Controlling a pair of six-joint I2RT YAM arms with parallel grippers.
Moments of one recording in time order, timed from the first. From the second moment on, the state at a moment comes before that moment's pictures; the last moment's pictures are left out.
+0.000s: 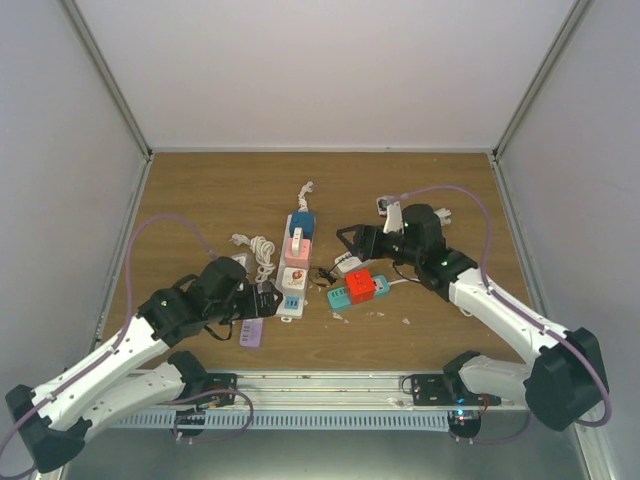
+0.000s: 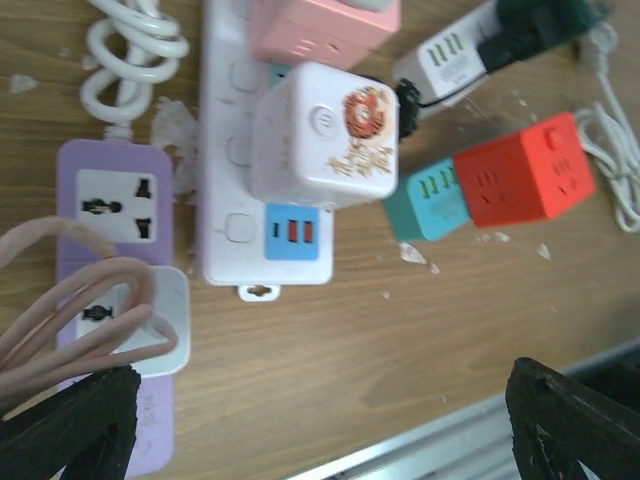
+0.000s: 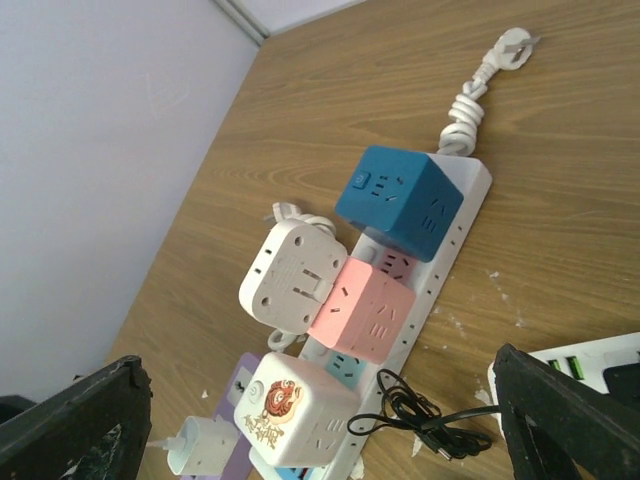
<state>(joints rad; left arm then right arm) -0.77 0.79 0.76 -0.86 -0.02 -0.86 0.52 1.18 0.79 -0.07 -0.37 0.57</state>
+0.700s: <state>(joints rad) -0.75 0.66 0.82 -0.92 -0.05 -0.80 0.52 1.05 0.91 -0.32 -0.01 0.62</state>
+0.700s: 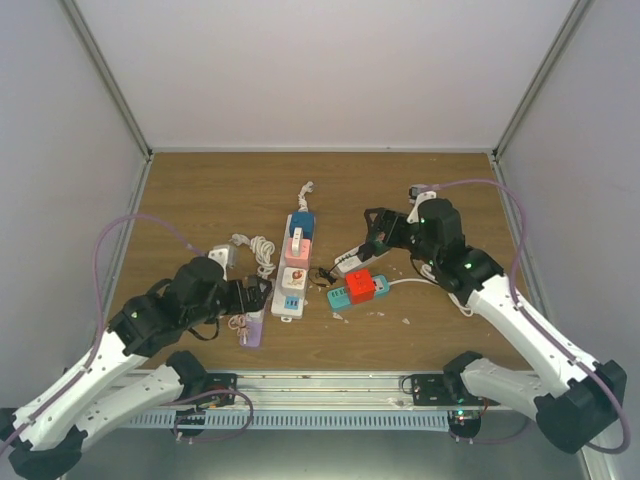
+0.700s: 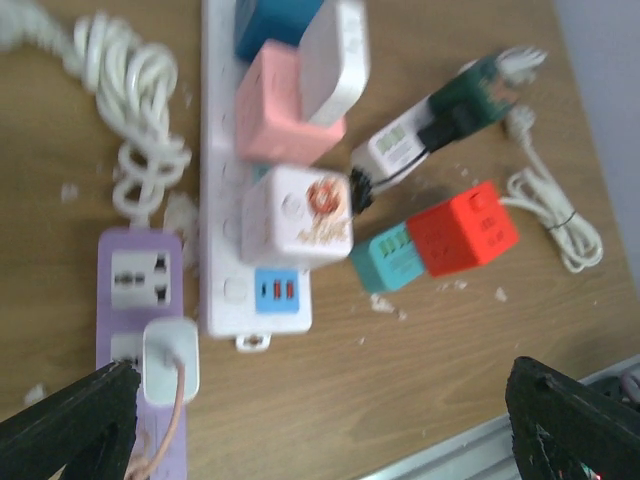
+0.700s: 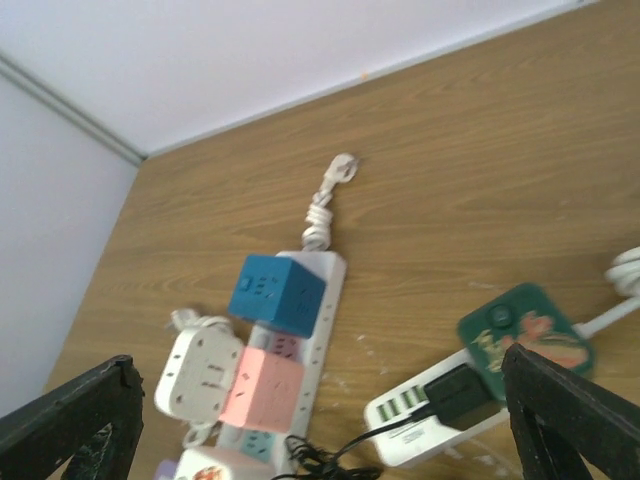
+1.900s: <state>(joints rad) -0.75 0.43 1.09 -0.69 -0.56 -0.34 0.52 0.38 1.00 -0.69 0.69 0.43</state>
